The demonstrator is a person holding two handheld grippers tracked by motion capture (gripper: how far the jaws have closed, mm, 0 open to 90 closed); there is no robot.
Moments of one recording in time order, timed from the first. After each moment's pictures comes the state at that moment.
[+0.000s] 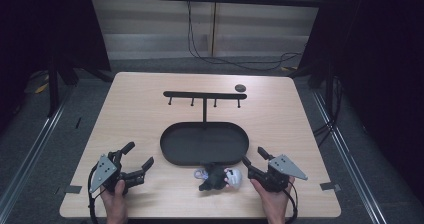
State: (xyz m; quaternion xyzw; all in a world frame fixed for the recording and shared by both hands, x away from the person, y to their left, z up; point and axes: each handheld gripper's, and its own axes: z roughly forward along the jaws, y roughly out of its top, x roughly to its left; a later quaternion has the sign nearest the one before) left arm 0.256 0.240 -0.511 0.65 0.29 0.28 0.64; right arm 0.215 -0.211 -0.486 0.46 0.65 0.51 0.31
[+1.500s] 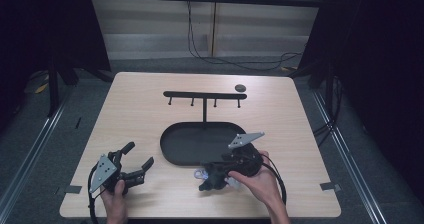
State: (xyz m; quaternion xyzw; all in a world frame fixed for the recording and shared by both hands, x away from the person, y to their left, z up) left arm 0.256 0.240 -0.511 0.65 0.29 0.28 0.64; right arm 0.266 -0.147 -0.437 0.34 0.86 0.38 0.06
